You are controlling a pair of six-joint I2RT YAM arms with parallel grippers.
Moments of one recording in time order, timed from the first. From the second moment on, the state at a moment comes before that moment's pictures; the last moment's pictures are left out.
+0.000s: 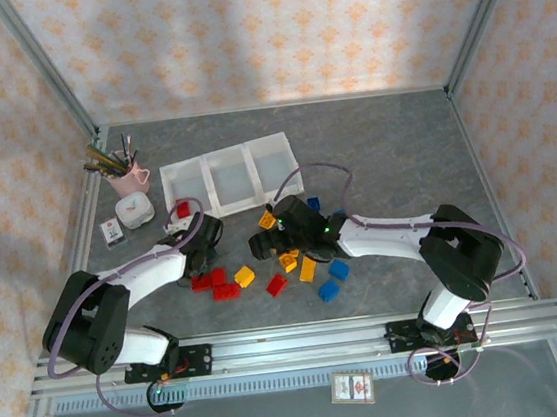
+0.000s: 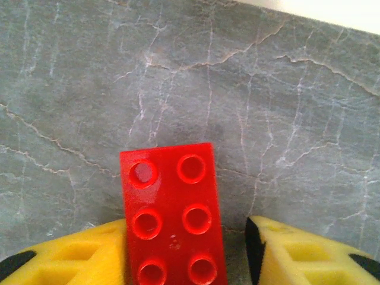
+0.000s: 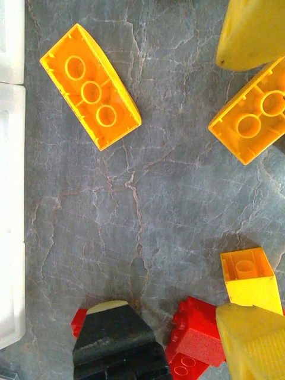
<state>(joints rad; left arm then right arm) -0.40 1.39 0.58 -0.45 -0.38 -0.89 0.92 1.61 0.92 -0.10 -0.02 0.54</state>
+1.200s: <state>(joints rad) -0.28 1.48 1.04 -0.47 -0.42 -0.66 0.81 1.59 0.99 -0.08 -0.01 0.58</state>
